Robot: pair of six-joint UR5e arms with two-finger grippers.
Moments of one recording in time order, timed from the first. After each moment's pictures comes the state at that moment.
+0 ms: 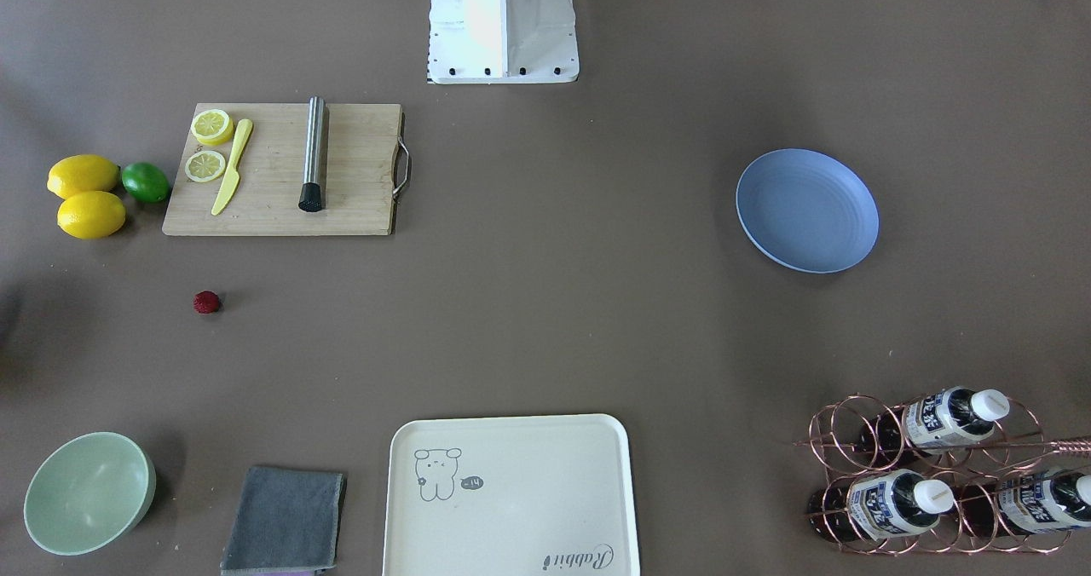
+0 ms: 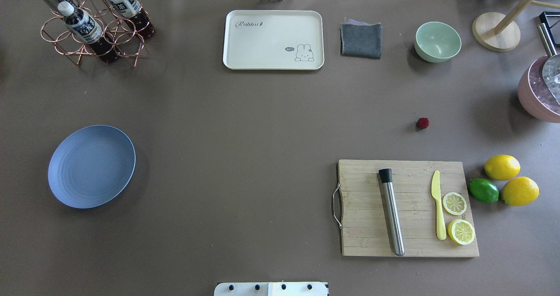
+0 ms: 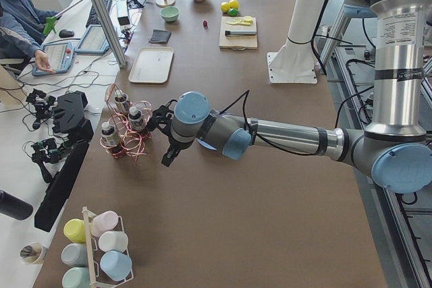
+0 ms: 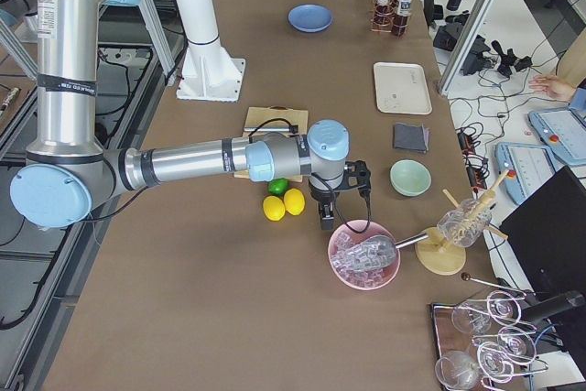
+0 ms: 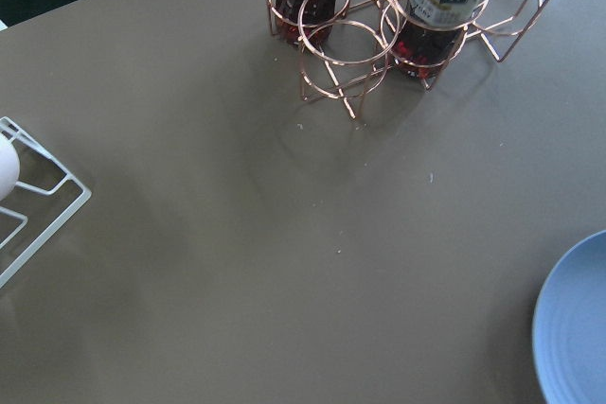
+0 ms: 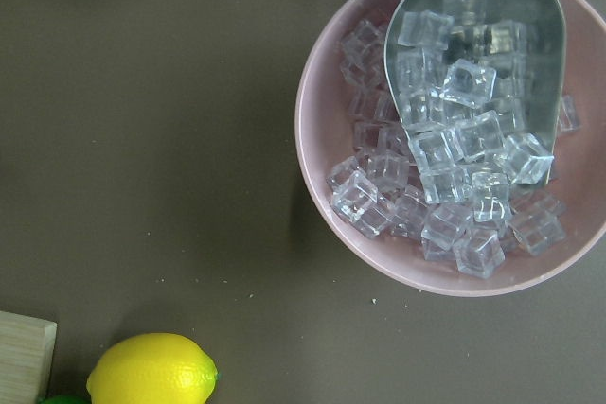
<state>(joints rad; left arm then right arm) -1.51 -1.52 -1.74 -1.99 -2.44 -0.02 1.43 -1.66 1.85 -1.54 2.34 0.12</state>
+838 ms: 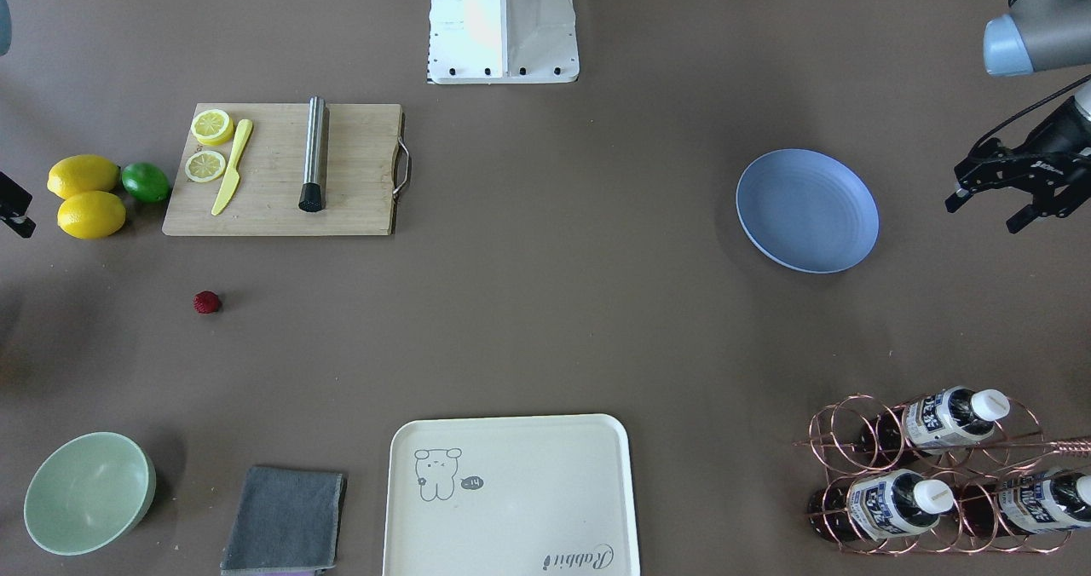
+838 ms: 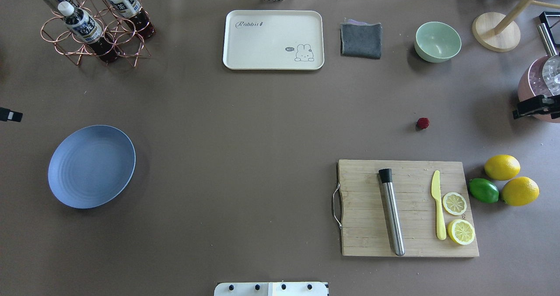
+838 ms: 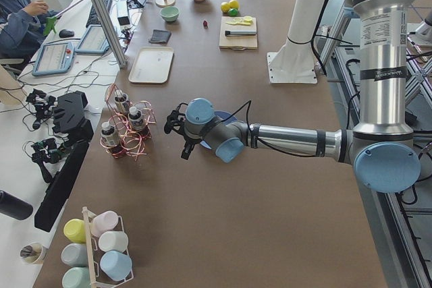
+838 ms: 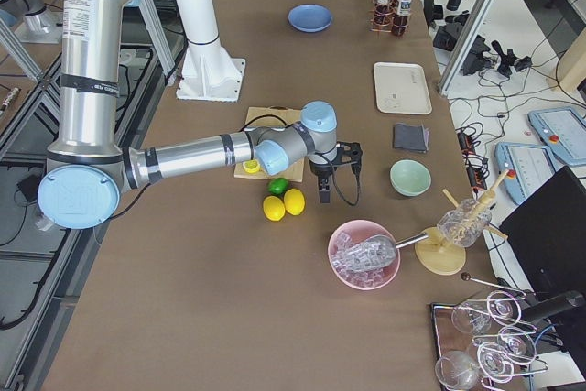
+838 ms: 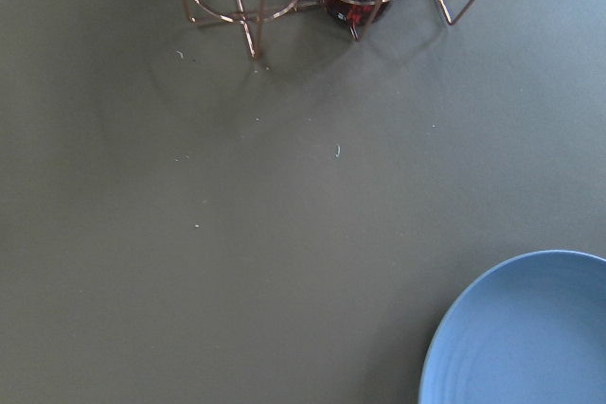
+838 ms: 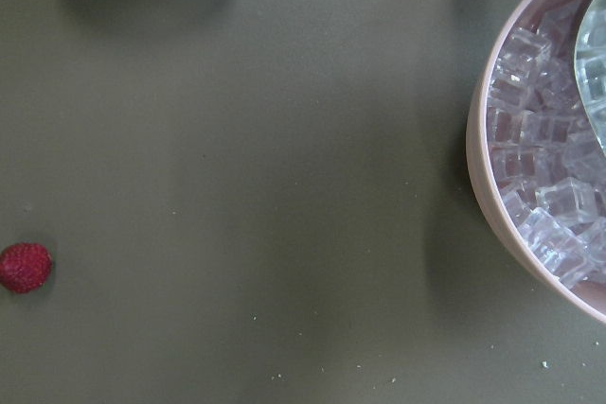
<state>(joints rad) -1.14 -1.47 -1.65 -2.40 -2.28 -0.58 1.16 -1.68 1.84 -1.20 2.18 0.64</state>
